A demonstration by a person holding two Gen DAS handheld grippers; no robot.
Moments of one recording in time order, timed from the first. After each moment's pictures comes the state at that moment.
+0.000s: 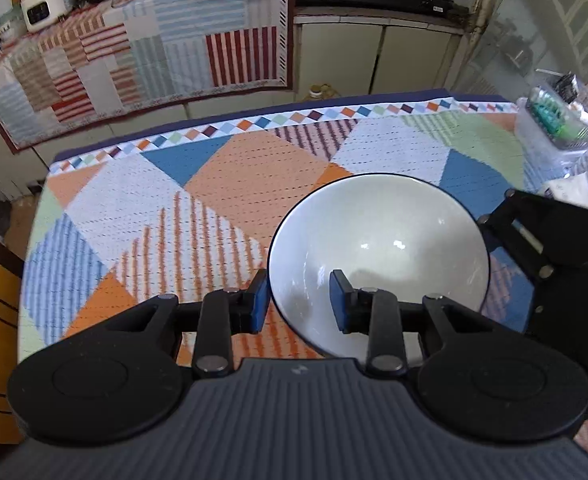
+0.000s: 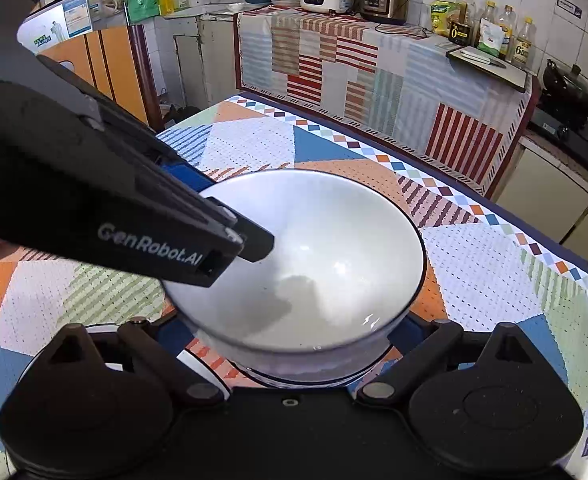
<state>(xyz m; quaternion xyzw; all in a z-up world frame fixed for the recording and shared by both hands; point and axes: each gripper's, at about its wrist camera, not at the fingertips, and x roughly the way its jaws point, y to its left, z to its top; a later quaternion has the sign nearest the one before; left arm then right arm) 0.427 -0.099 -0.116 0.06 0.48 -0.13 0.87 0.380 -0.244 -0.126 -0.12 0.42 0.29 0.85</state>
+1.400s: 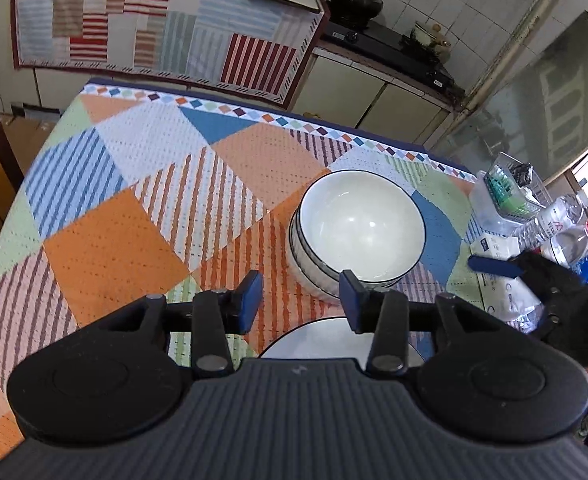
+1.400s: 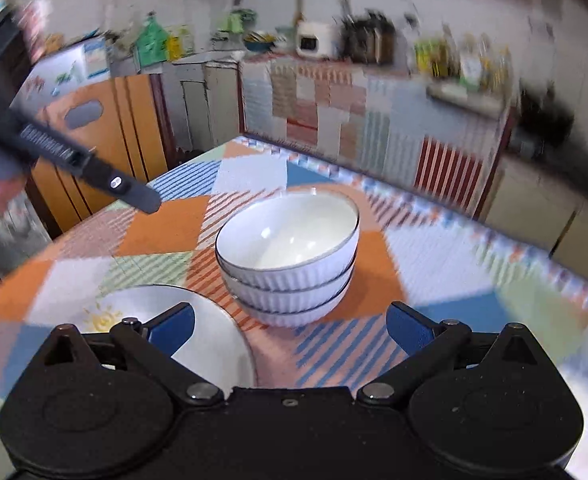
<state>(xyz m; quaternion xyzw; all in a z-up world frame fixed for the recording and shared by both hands) 0.358 -0.011 -0.098 -0.14 0.46 -0.14 0.87 0.329 -0.314 -0.101 -0.06 0.37 0.30 0.87</state>
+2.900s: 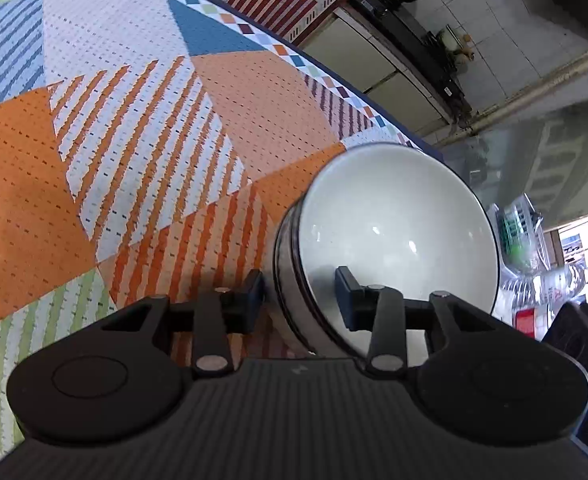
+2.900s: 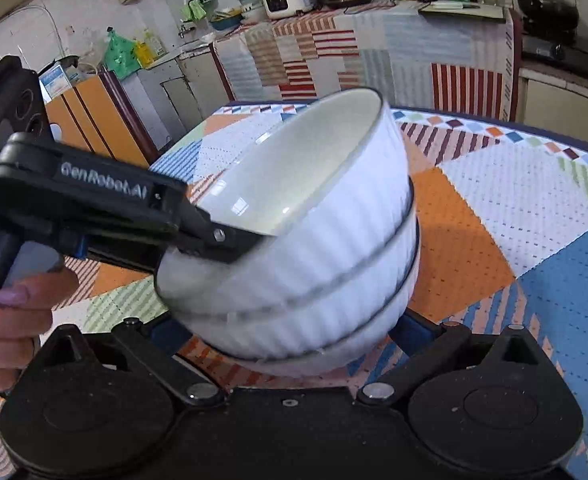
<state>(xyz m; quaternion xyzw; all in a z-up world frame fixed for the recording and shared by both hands) 0.440 -0.030 -0.206 -0.29 0.50 -0.16 0.80 0.385 -0.264 -0.184 0.04 0.43 0.30 0.85</state>
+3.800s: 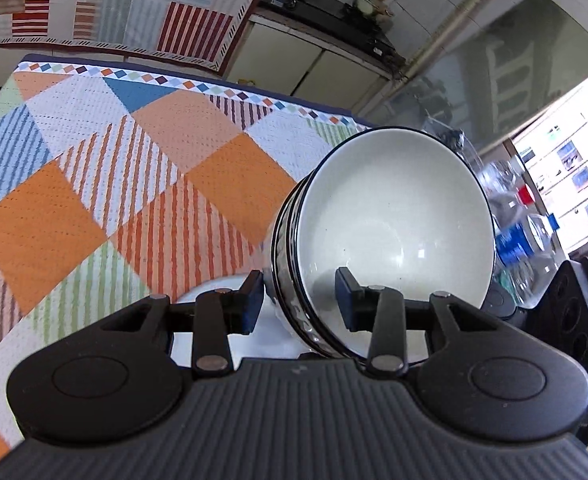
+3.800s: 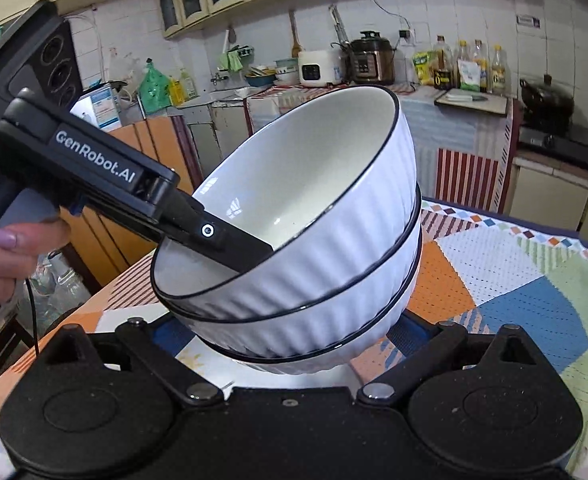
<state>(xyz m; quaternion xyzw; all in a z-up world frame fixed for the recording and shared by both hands) 0.334 -0.044 -0.073 -0.16 0.49 -0.24 0.82 0.278 -0.276 -0.095 -0.01 0.32 0.31 0.89</state>
